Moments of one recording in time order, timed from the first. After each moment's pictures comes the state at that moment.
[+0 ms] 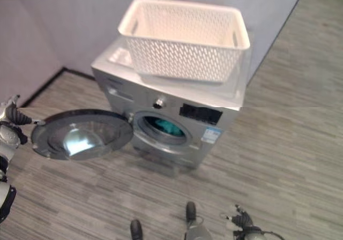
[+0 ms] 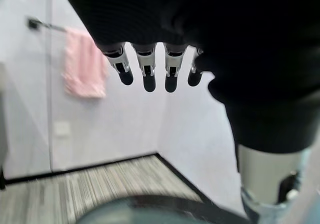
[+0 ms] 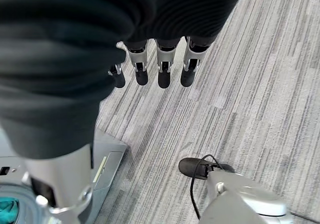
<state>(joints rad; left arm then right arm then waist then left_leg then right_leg) -0.95 0.95 -0.49 1.29 0.20 -0.08 0.23 0.06 -0.36 0.23 0.88 0.22 -0.08 -0.04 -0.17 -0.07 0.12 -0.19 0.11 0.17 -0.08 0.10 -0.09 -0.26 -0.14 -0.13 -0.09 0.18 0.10</state>
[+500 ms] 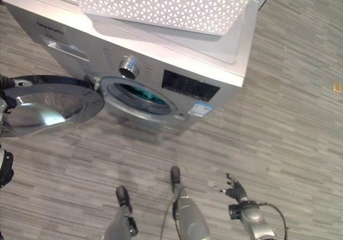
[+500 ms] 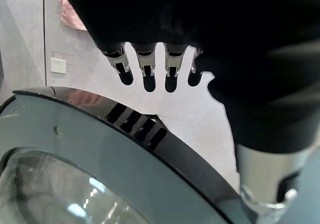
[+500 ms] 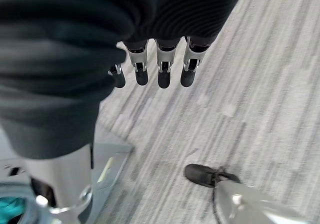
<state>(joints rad) -1.20 0.99 -0.48 1.44 0.04 -0.03 0.18 0.02 -0.42 0.25 0.58 0.26 -0.08 -0.01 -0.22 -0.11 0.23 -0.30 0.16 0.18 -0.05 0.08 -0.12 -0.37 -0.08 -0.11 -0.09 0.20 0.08</state>
